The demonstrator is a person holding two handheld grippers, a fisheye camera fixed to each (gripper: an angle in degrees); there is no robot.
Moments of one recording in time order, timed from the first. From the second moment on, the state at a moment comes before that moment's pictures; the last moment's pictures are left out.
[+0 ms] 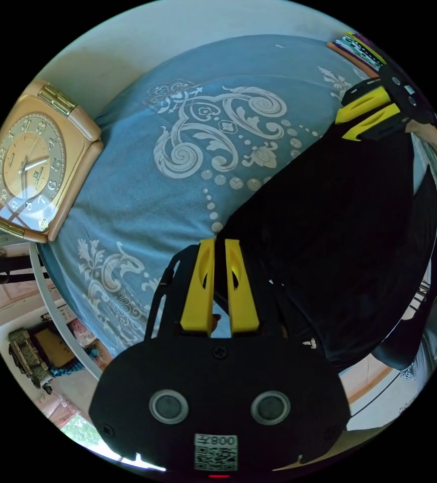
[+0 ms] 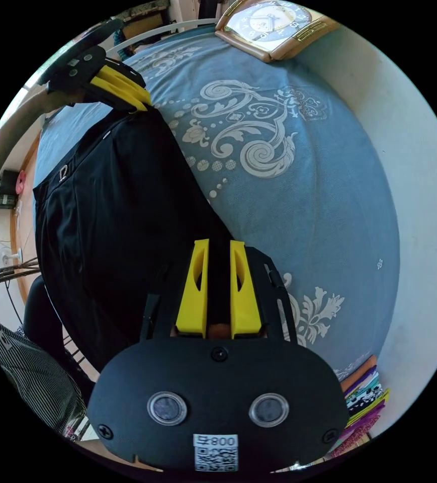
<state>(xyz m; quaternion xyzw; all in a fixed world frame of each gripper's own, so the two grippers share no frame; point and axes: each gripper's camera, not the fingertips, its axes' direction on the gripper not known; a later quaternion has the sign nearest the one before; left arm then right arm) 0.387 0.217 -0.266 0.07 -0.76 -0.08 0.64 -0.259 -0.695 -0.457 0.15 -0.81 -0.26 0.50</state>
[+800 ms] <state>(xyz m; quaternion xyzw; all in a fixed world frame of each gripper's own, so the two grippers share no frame) 0.484 0.275 -0.298 0.15 -0.78 -0.15 0.58 -0.238 -0.623 -0.416 0.09 -0.84 -0.18 0.51</state>
